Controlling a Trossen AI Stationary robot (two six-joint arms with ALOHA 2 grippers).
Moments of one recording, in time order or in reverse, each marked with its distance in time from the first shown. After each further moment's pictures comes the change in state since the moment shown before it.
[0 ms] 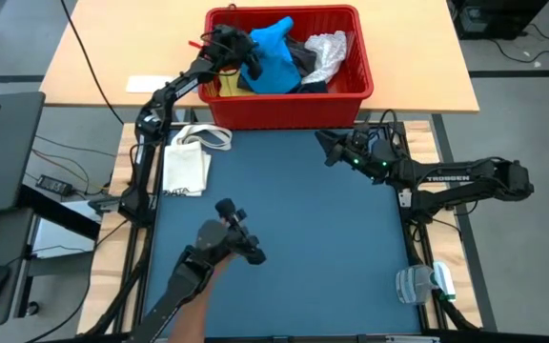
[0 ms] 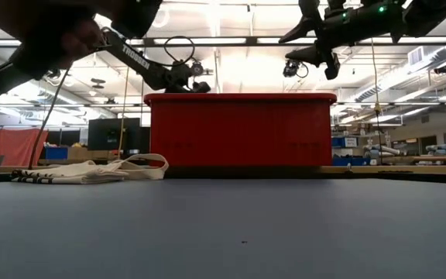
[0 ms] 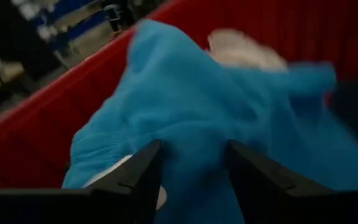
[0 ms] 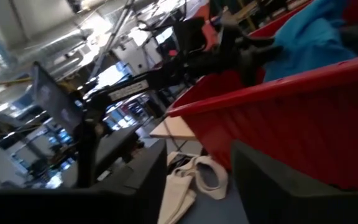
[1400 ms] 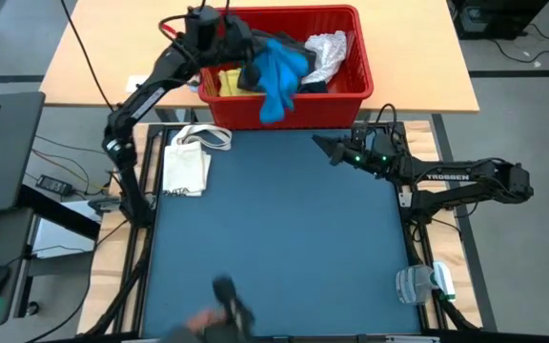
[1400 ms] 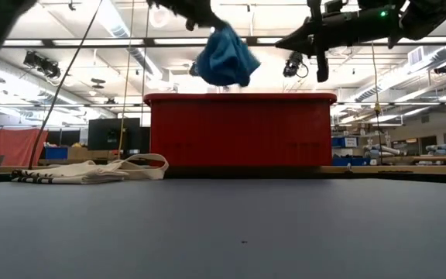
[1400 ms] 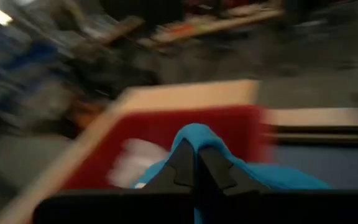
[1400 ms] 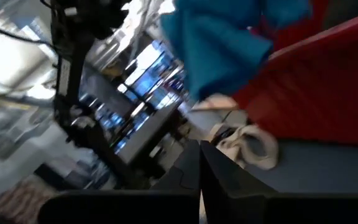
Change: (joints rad) left arm -0.286 -0.513 0.056 -0.507 0.073 -0.185; right arm -0.056 -0.001 0.000 -0.002 -0.314 0.188
